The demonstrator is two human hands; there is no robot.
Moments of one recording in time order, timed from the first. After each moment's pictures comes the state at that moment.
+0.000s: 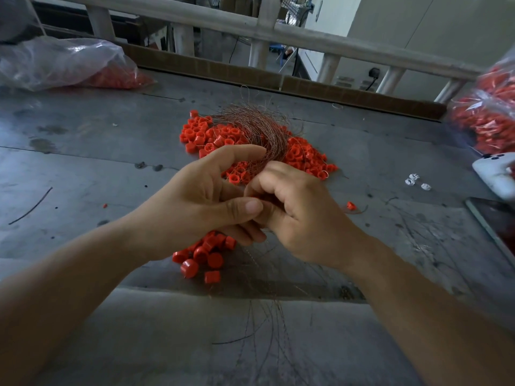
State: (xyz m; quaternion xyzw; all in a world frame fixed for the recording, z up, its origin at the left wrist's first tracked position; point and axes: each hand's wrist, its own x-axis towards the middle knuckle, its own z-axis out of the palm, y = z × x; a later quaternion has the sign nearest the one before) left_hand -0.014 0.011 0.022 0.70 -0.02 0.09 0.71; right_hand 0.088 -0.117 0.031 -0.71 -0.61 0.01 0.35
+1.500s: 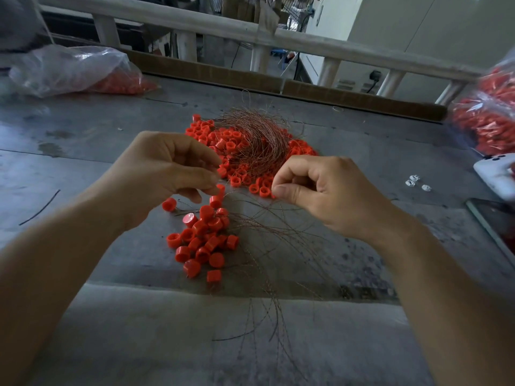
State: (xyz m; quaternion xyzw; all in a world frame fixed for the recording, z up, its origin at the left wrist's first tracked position) left_hand -0.015 0.043 0.038 0.76 0.16 0.20 0.59; right_hand 0.116 -0.131 0.049 -0.75 -0.58 0.04 0.32
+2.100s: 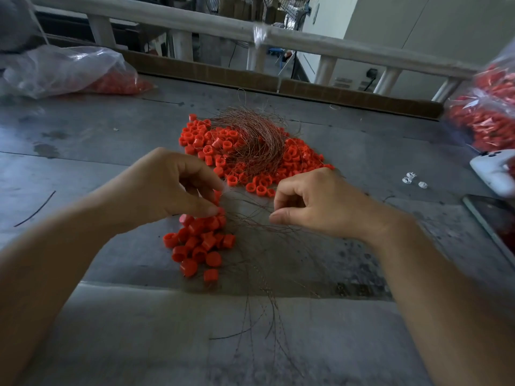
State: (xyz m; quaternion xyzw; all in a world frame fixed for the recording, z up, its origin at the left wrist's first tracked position) left_hand -0.014 0.051 0.025 0.87 0.13 0.13 0.47; right_hand 0.127 -0.127 0.036 -0.79 -0.59 0.08 0.16
